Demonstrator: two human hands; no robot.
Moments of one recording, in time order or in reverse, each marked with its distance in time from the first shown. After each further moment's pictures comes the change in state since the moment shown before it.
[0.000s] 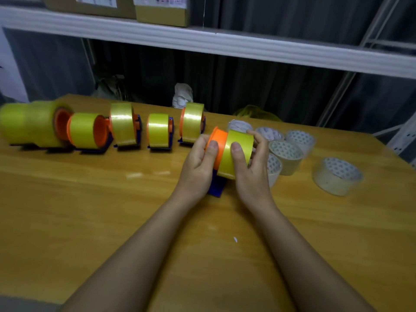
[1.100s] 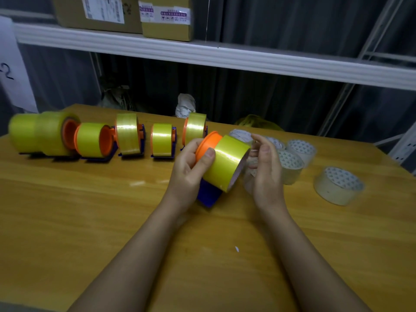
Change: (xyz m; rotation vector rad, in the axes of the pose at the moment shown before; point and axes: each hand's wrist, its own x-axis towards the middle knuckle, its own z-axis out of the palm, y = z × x) left_hand 0.000 0.016 -0.019 -0.116 -0.060 0.133; right_hand 0.008 -0.007 -0.016 0.073 0.036 -0.078
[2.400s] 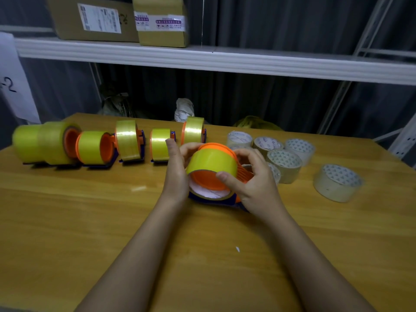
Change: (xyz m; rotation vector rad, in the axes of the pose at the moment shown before) left_hand 0.012 -0.008 -0.002 -0.039 0.293 -0.289; right_hand -0.009 -0.013 -0.004 -0.189 -0.239 -0.058
